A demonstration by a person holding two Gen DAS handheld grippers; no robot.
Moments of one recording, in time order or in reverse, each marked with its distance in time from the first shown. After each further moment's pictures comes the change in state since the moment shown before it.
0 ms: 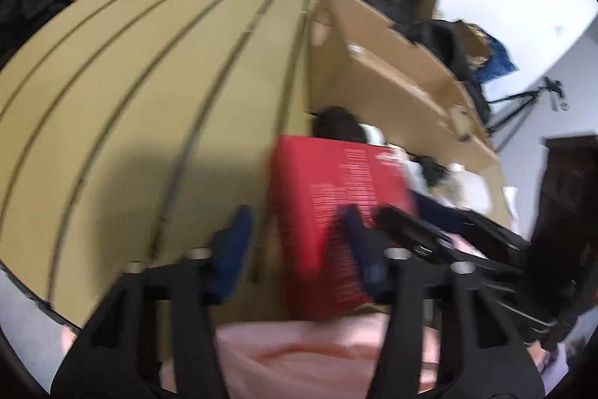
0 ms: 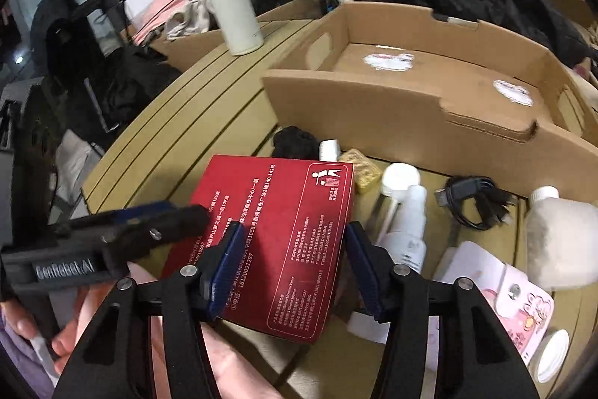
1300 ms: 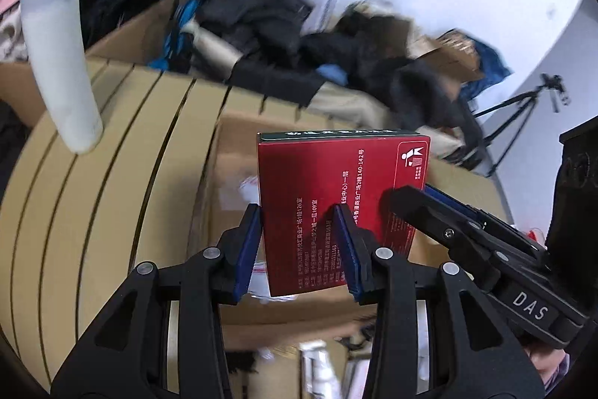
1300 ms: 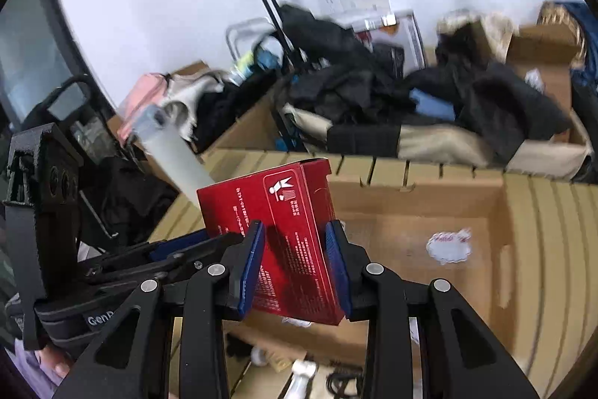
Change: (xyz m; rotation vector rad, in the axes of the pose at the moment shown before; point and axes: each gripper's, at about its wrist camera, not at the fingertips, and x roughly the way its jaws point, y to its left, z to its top) left arm 0.067 -0.110 0.186 0.124 -0.018 0.044; right arm -0.039 -0.109 0.179 0.175 -0.150 -0.003
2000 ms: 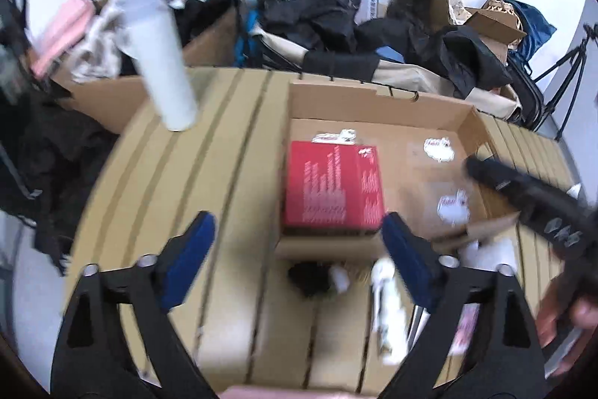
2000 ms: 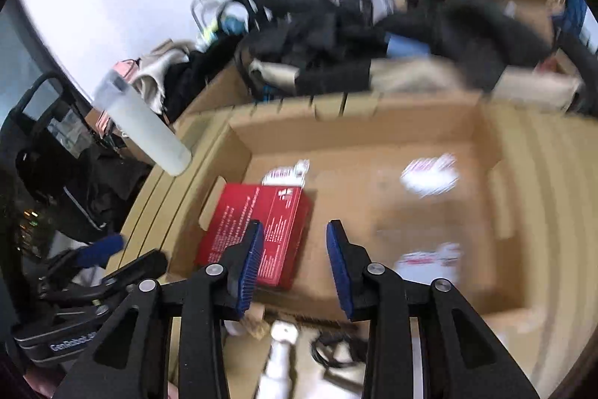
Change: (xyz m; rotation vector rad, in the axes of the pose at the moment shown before) left arm -0.087 -0.022 -0.073 0.123 -0.046 0.365; right arm -0.047 -0.010 -0.048 0.019 0.007 -0.091
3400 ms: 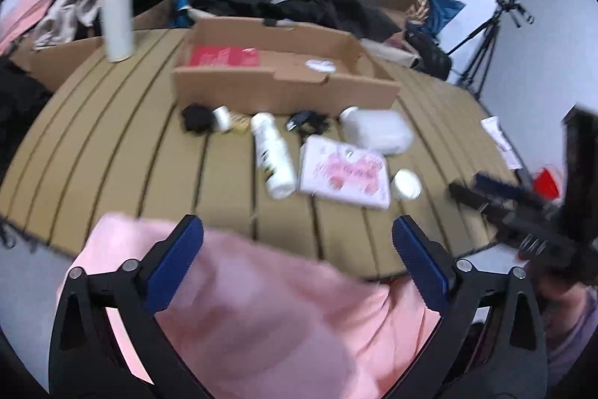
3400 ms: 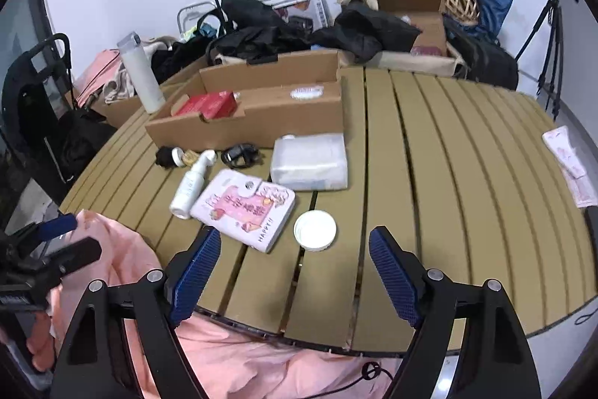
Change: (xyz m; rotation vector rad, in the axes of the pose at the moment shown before) left arm -0.049 -0.054 -0.164 0.055 -0.062 -0.334; right arm -0.126 -0.051 -0.200 -0.016 -0.049 -0.158
